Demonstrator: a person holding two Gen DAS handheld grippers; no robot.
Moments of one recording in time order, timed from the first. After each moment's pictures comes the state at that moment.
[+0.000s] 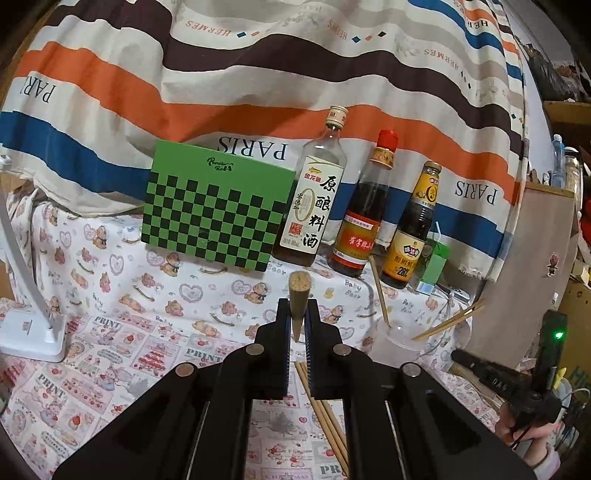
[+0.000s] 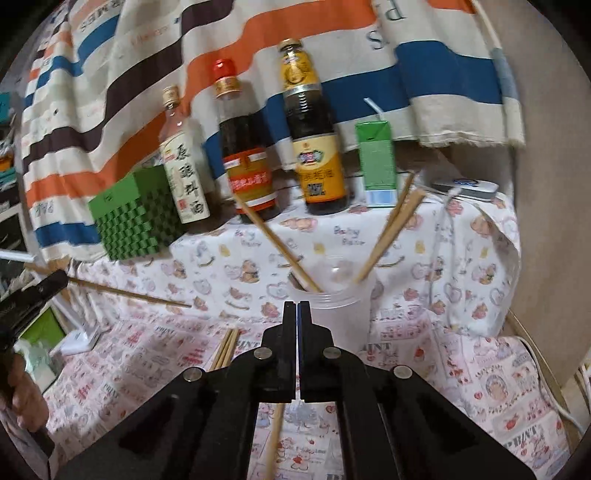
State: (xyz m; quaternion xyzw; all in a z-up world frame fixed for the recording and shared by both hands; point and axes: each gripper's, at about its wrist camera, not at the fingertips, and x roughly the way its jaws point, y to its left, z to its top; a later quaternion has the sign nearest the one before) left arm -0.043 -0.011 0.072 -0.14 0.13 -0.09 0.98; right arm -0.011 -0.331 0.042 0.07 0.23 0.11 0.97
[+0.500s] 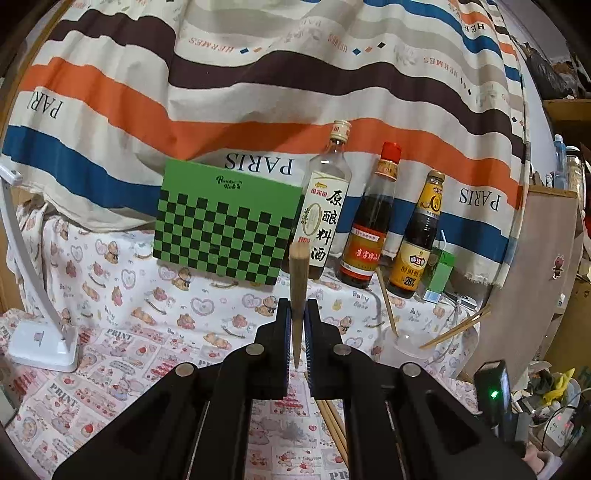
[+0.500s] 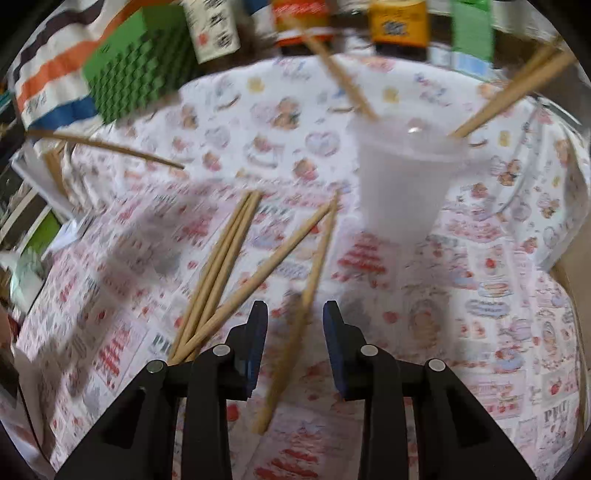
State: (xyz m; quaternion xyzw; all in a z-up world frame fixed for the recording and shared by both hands) left arm -0.051 -0.008 0.078 -0.13 0.11 -0.07 0.98; right arm 0.022 -0.268 -0.036 -0.01 0.44 0.17 0.88
